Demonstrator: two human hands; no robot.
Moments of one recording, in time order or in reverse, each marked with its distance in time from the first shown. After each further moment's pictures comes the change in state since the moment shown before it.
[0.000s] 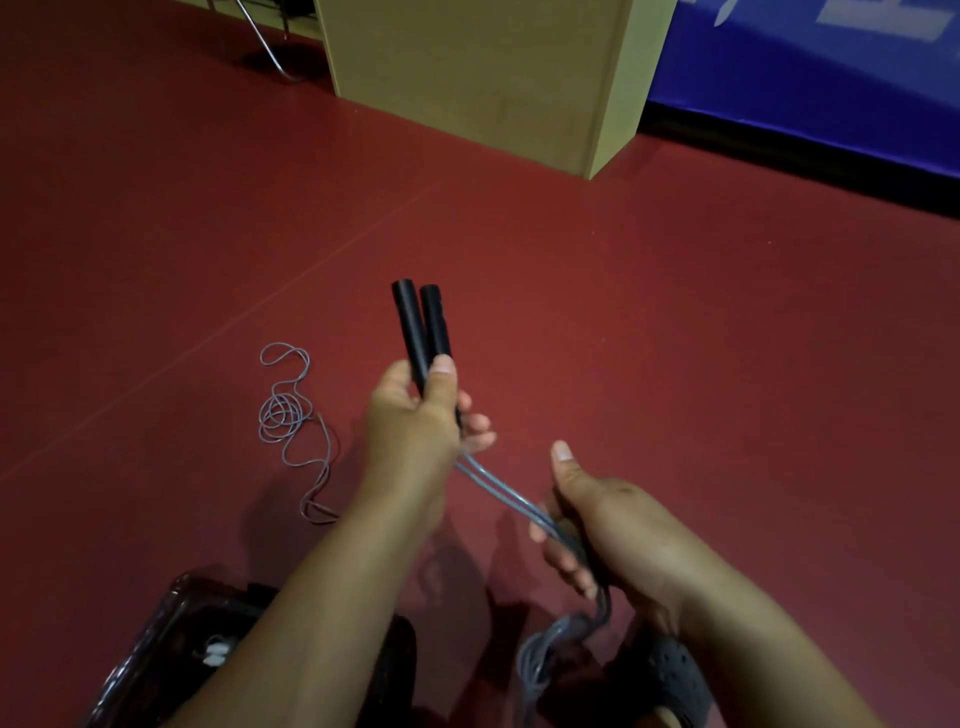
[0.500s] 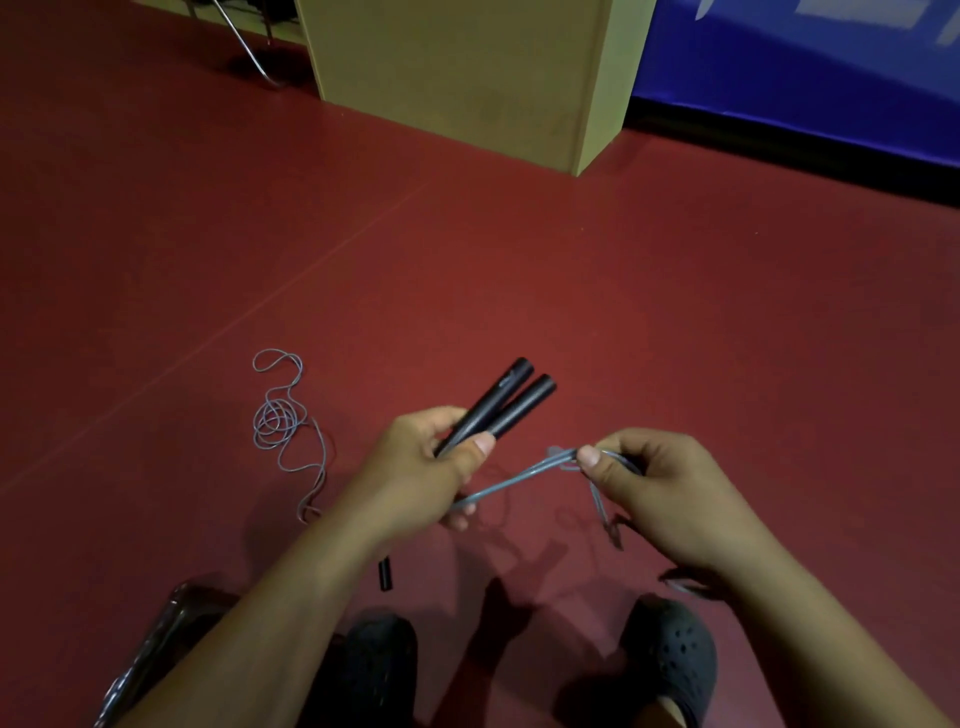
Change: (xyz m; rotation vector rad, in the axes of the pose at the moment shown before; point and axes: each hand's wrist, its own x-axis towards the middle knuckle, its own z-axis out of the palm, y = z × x) left_hand -0.006 -0.009 -0.032 0.571 -0.473 -0.024; right_hand -0.002 0.007 -0.049 -0.357 0.339 -0.357
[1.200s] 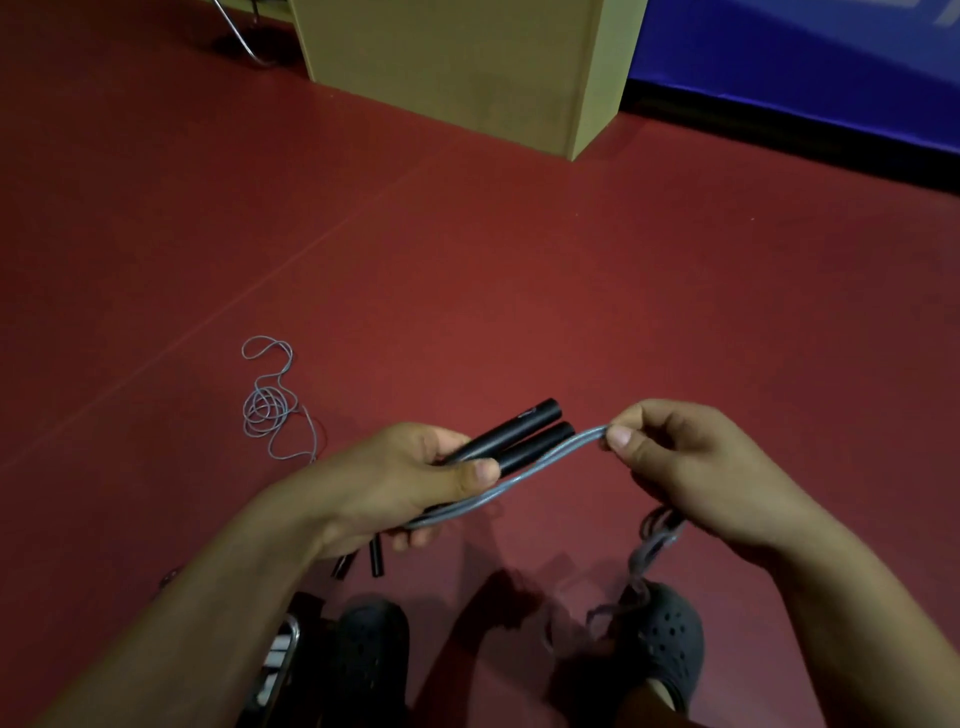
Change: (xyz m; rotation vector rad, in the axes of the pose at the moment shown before) left_hand -0.011 0.012 -0.013 0.035 -0.455 -0.144; right_hand -0.001 0.006 -0.031 0.121 -0.118 0.022
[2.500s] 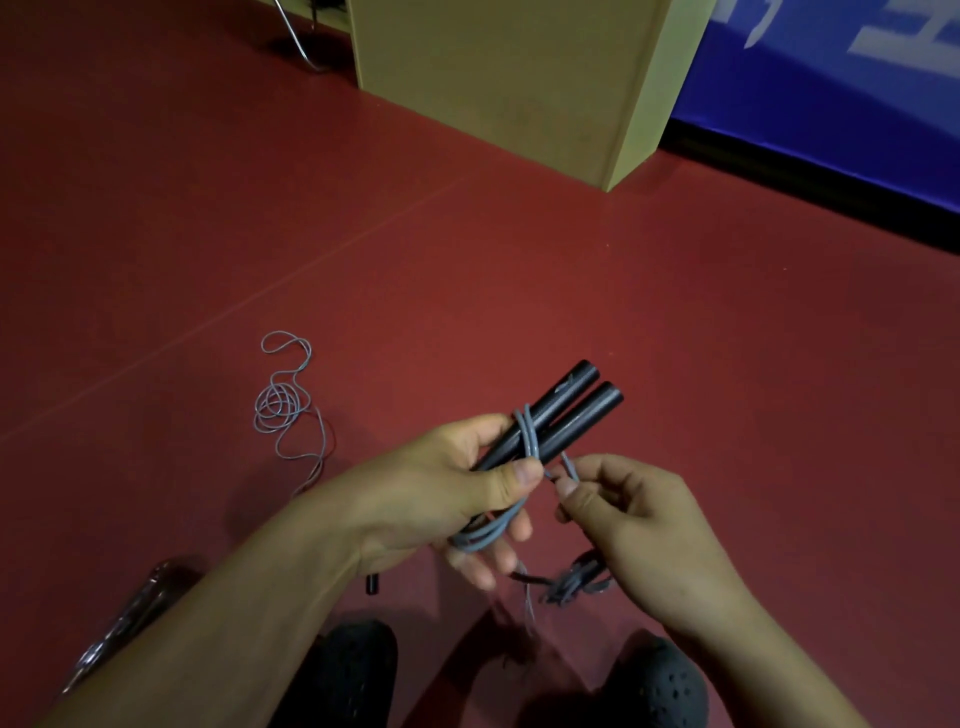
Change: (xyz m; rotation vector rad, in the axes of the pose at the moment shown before) left_hand 0.003 0.012 -0.001 -0.254 -0.016 0.083; right_hand 0.010 -0.016 0.063 0.115 0.040 -0.051
